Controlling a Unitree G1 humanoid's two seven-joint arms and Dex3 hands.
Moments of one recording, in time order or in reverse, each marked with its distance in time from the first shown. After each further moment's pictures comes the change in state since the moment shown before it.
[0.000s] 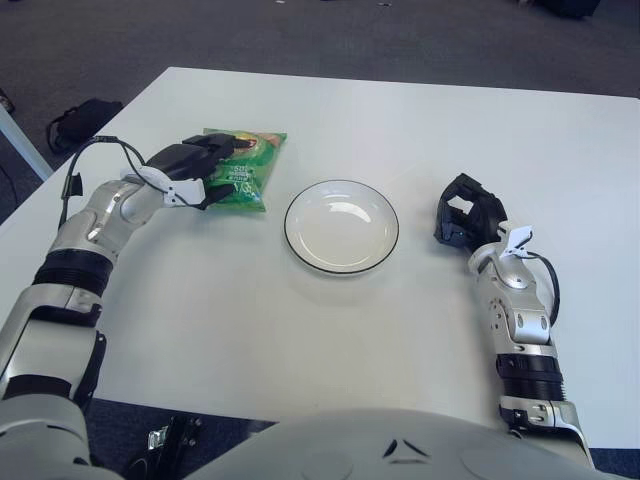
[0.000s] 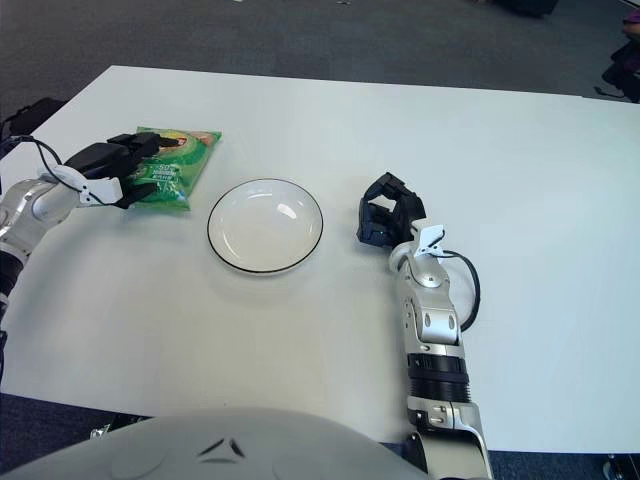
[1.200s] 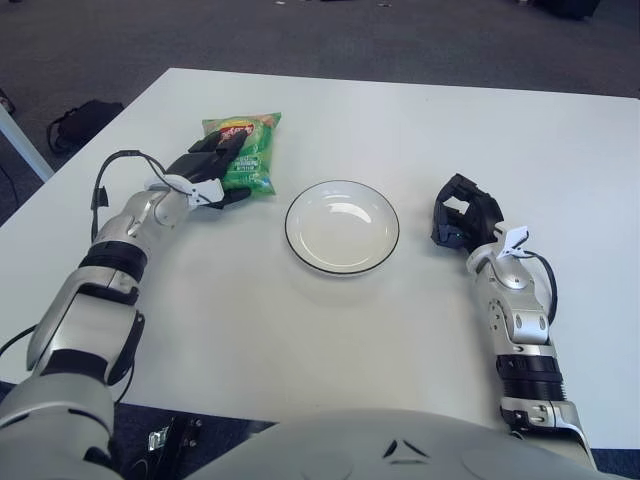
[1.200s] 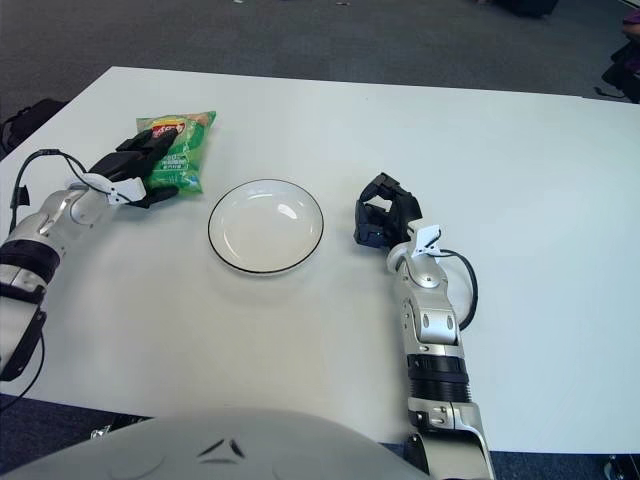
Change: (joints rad) left arm -0.160 -0.137 -0.092 0.388 -0.047 -0.028 0.056; right arm 0.002 -0.014 0.018 0.005 -0.005 -0.009 0.017
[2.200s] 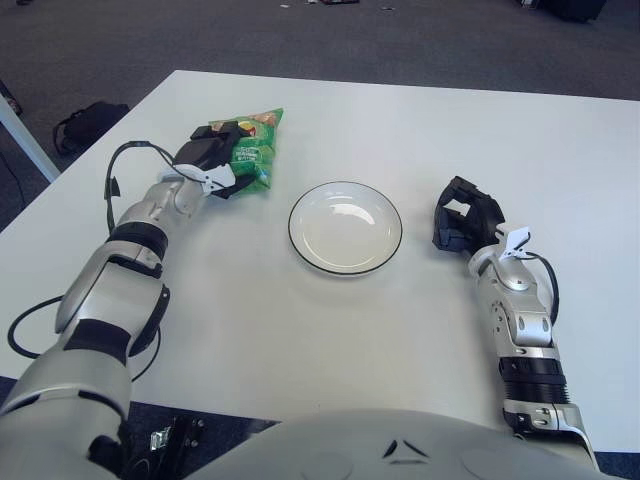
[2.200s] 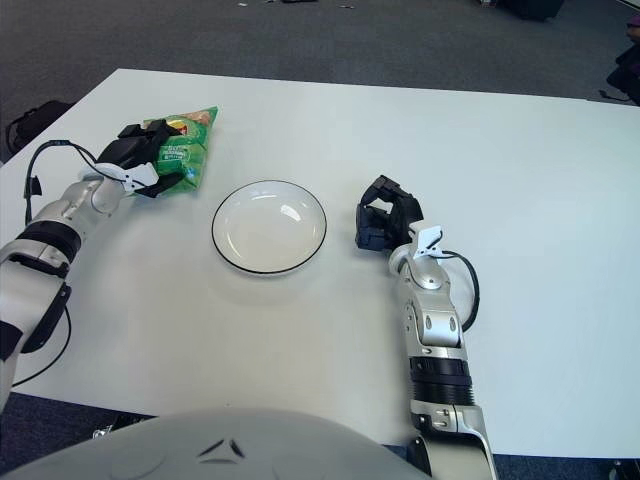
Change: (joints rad) left arm -0.100 -0.084 -0.104 0.191 0.010 0.108 0.310; right arm 0.010 -0.005 0.000 -0.018 0.002 0.015 0.005
